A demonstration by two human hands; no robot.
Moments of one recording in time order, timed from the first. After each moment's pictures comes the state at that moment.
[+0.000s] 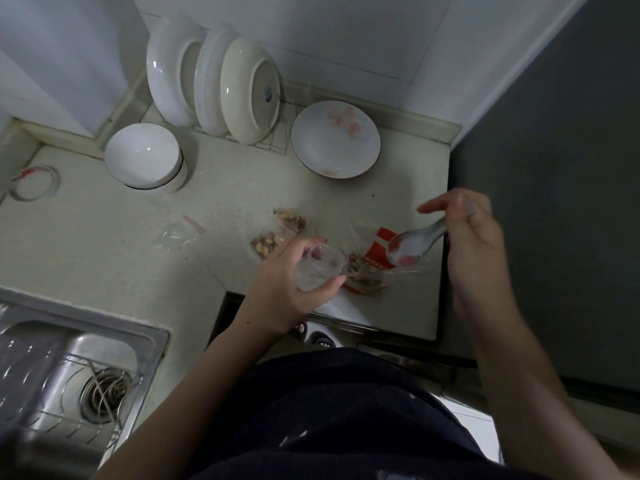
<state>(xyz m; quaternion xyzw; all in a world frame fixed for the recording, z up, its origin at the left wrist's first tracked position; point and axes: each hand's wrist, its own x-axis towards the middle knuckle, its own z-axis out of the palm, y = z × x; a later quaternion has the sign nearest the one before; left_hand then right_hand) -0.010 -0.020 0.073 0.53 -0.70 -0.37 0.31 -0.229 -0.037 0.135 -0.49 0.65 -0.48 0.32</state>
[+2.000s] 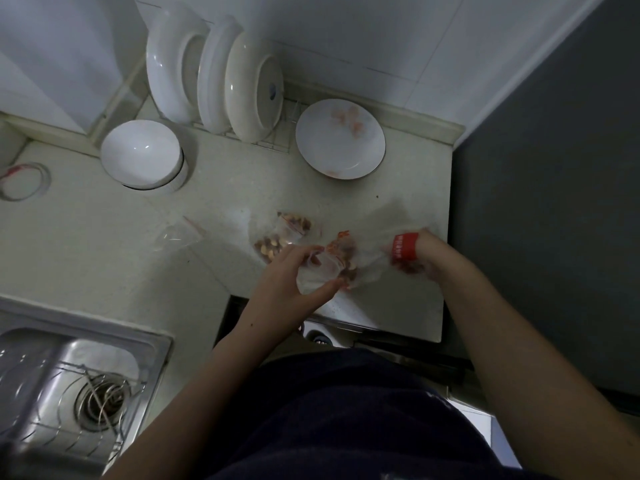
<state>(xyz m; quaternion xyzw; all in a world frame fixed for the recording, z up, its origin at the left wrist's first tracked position) 0.009 -0.025 0.043 0.56 -0.66 -0.41 0.28 -0.230 -0.108 0.045 -0.35 0.78 0.00 0.52</state>
